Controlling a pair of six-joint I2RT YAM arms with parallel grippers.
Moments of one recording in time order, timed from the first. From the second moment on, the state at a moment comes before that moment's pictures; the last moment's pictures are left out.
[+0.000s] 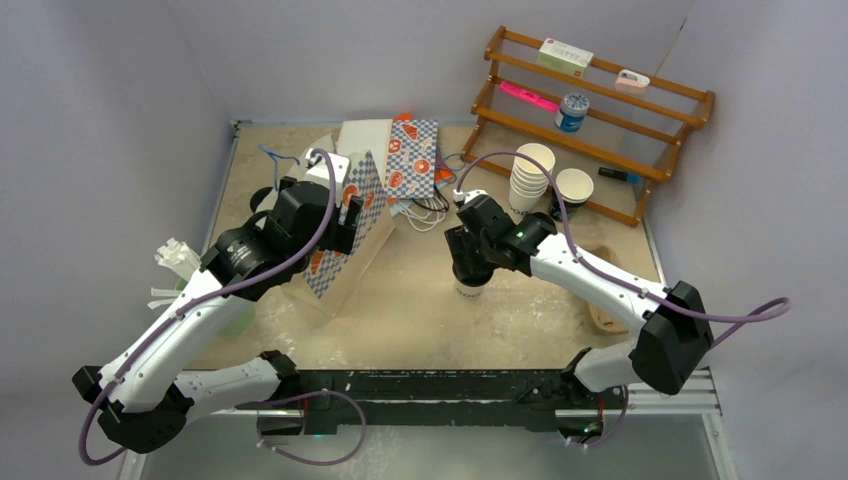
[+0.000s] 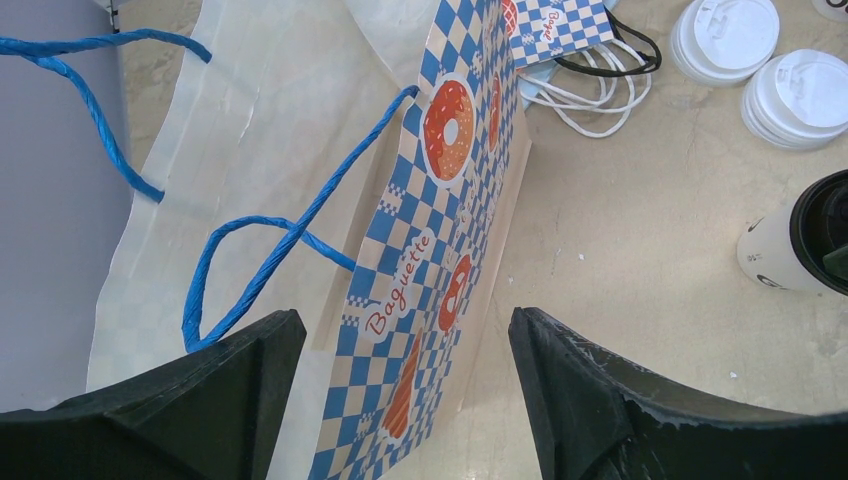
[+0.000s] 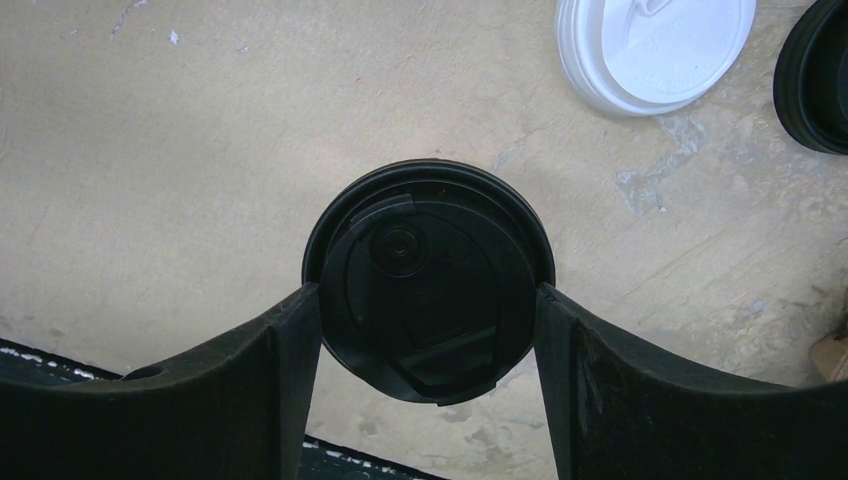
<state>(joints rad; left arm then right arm) -0.75 1.03 1.33 -0.93 -0.55 -0.17 0.76 1.40 1.10 -0.74 0.18 0.36</state>
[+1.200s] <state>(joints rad) -0.75 1.11 1.33 -0.94 -0.23 -0.16 0.77 1.25 1.17 -0.81 0.25 0.38</state>
